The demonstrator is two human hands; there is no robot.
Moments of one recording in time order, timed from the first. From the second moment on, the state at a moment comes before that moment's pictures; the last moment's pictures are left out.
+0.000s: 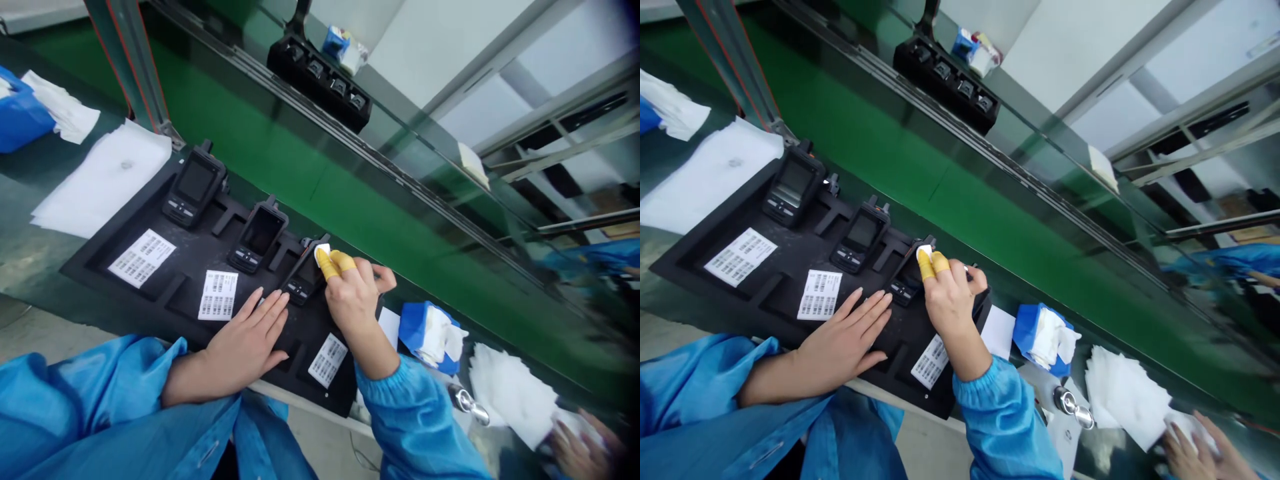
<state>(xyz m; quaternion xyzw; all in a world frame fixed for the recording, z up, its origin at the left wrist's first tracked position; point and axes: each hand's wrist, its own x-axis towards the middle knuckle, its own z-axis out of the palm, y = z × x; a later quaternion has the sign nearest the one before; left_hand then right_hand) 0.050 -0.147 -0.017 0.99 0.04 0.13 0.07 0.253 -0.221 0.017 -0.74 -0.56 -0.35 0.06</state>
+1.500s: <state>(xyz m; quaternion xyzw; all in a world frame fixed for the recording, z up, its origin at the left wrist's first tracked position) 0.049 -0.148 -0.012 0.99 0.04 0.10 0.10 0.229 -0.229 0.014 -0.74 -0.59 -0.30 0.08</state>
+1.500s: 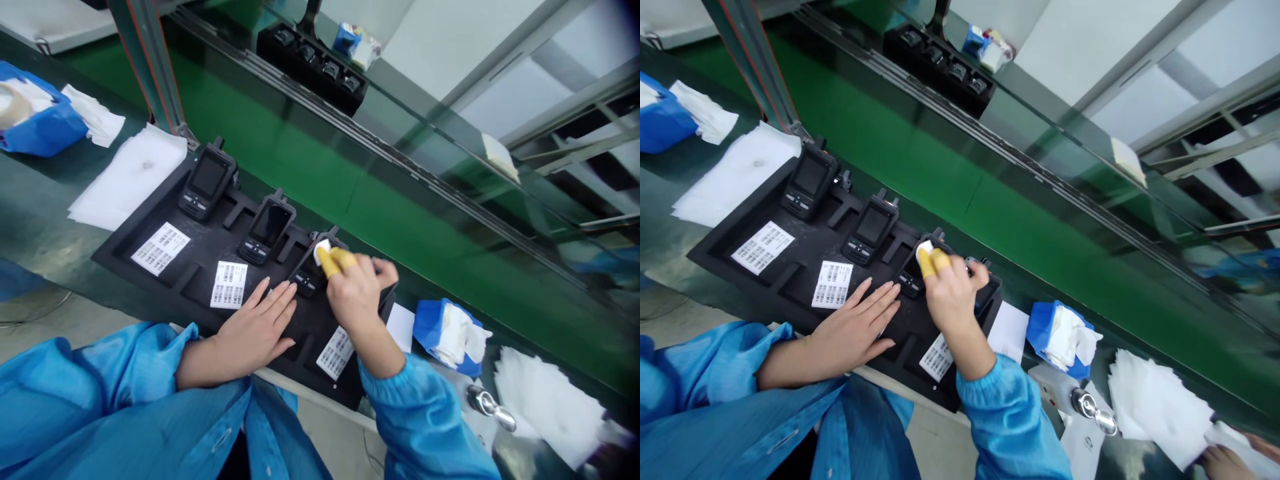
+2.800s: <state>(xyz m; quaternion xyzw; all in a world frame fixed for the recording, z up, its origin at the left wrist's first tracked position) 0.017 -0.115 0.001 0.97 0.10 0.16 0.17 0.217 -0.189 0.042 -0.75 -0.56 -0.31 0.13</state>
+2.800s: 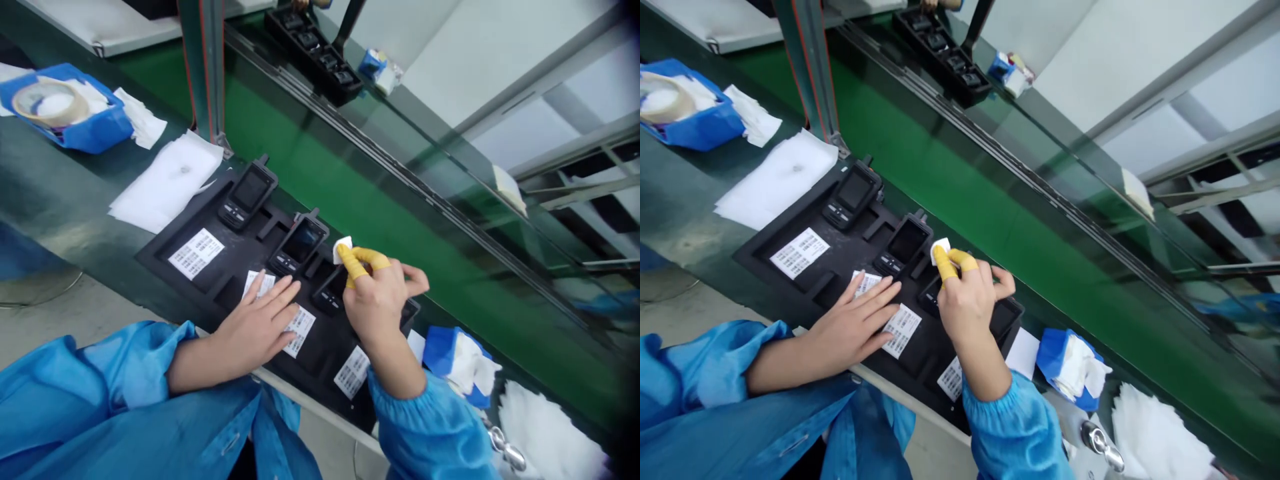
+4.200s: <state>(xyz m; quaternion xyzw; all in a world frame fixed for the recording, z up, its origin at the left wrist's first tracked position) 0.006 -0.090 -0.003 0.97 0.16 0.11 0.13 0.207 -0.160 0.003 -0.70 -0.59 -0.40 0.07</state>
